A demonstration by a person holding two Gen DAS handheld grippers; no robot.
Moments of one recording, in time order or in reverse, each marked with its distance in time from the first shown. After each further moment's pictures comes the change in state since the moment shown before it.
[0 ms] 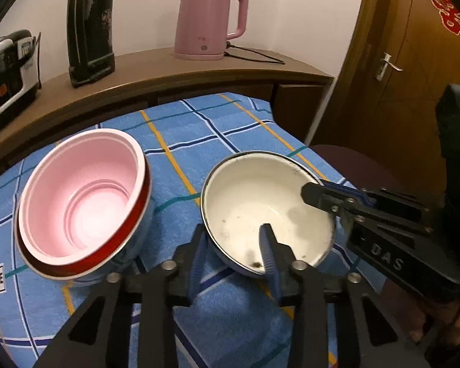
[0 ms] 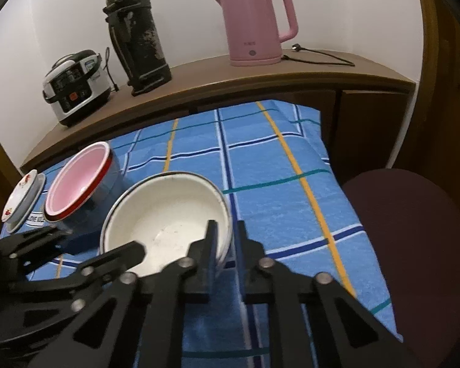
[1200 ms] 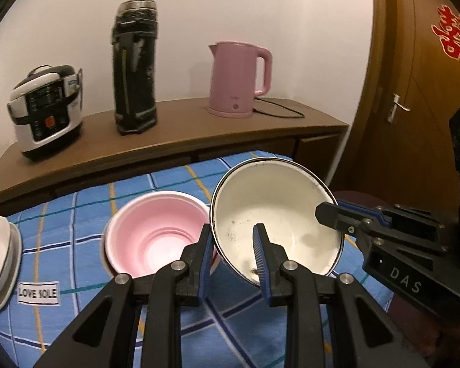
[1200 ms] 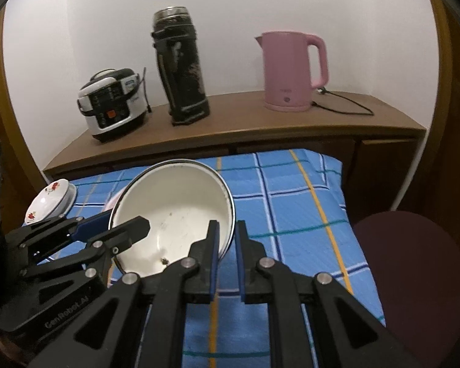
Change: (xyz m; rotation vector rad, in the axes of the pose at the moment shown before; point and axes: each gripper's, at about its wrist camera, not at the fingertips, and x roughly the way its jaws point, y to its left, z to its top) left arm -0.074 0.032 0.014 -0.037 -0.213 0.089; right arm -0.049 0.062 0.032 -0.103 -0.110 0.059
